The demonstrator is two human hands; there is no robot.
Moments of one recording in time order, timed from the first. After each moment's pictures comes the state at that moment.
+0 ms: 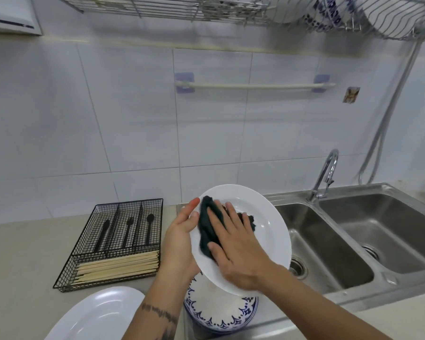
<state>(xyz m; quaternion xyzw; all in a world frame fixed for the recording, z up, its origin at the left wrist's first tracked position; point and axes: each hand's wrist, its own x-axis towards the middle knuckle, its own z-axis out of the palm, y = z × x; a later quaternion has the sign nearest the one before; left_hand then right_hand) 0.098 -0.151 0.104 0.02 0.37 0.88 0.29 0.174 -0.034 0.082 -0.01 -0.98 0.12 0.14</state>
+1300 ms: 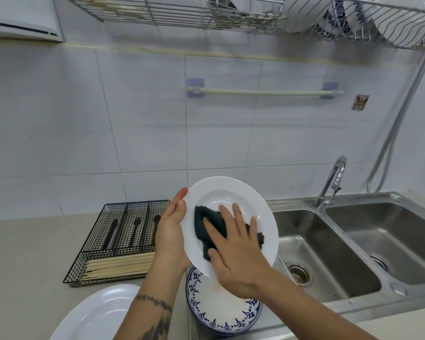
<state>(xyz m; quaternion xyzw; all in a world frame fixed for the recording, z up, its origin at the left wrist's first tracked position) 0.082 -0.169 0.112 0.05 0.37 0.90 0.20 0.182 -0.058 0.095 -0.04 -0.99 0.07 0.12</state>
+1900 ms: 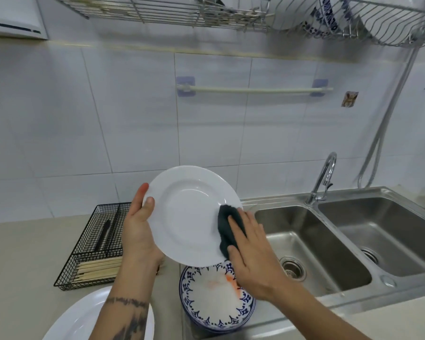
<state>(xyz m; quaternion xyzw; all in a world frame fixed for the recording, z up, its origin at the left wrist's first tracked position) 0.065 -0.196 0.120 0.01 0.37 0.92 0.11 0.206 -0.021 0.073 -0.09 -0.97 0.17 0.15</state>
